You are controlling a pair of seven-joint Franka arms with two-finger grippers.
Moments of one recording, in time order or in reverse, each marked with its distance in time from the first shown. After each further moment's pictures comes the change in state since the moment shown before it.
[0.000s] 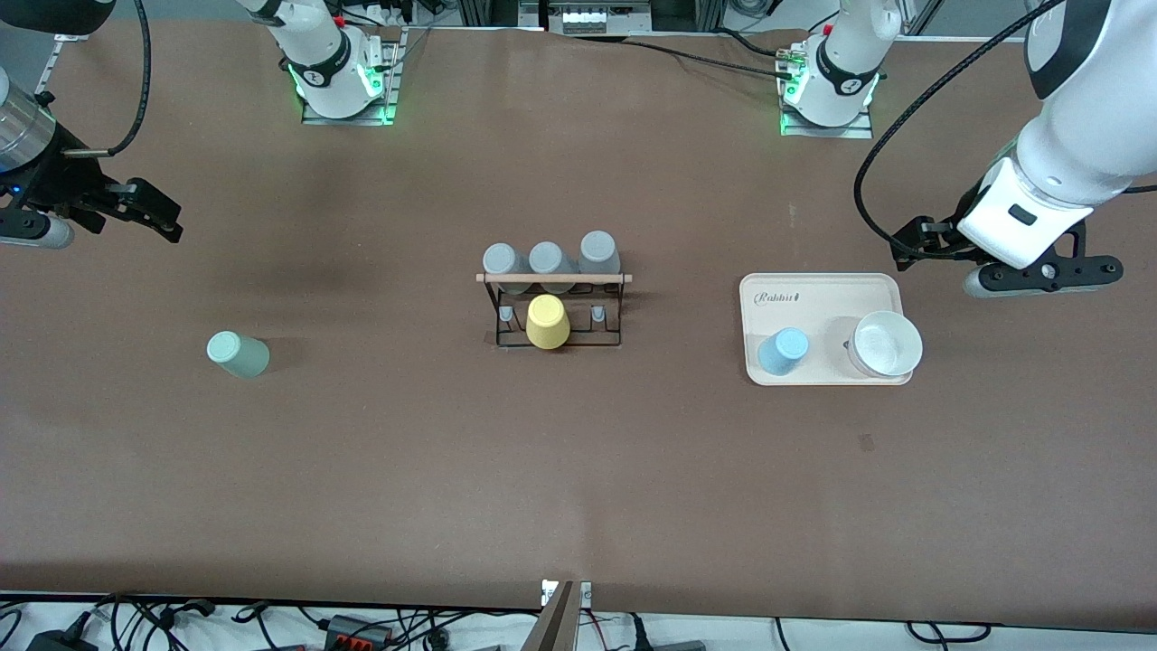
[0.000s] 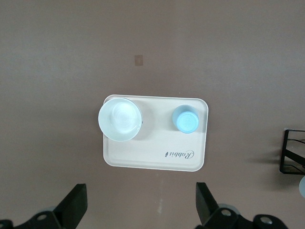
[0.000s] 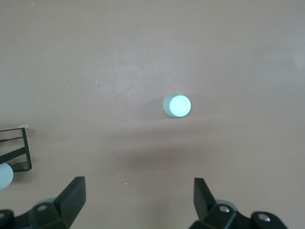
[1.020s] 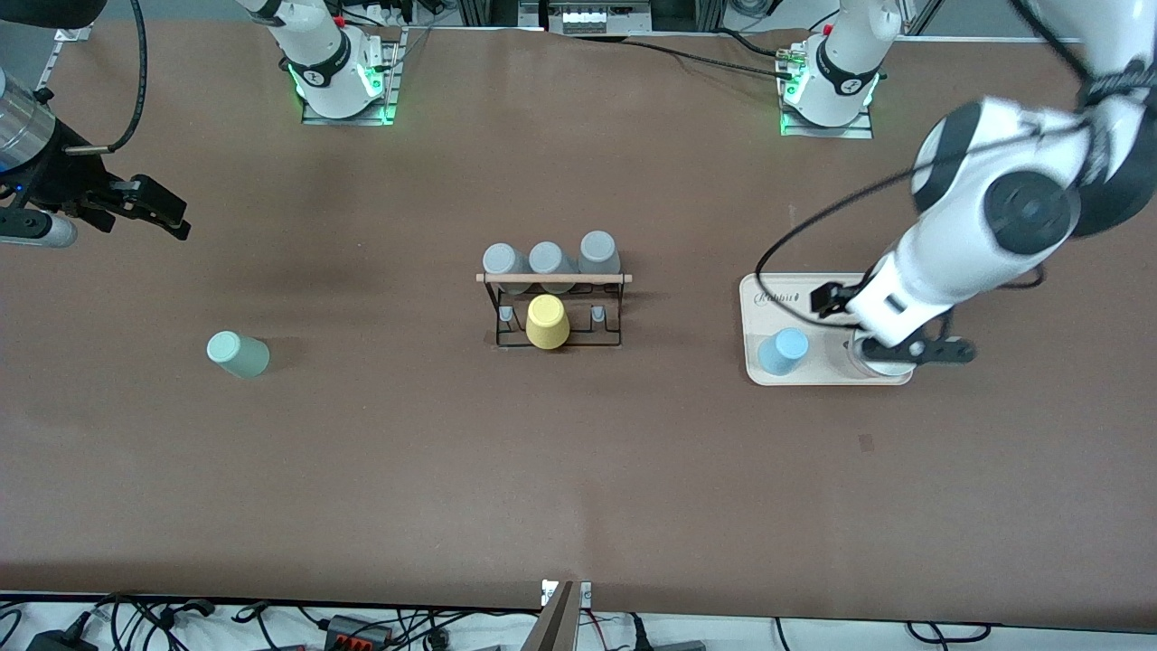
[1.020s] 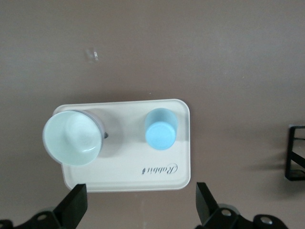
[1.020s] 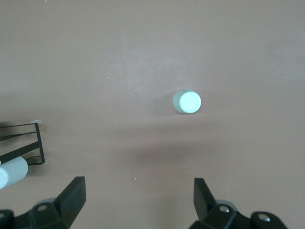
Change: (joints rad) left arm -0.067 0.255 -0.014 -0.042 -0.001 0.188 0.009; right arm 0.001 0.010 0.001 0.025 0.041 -0.040 -0.004
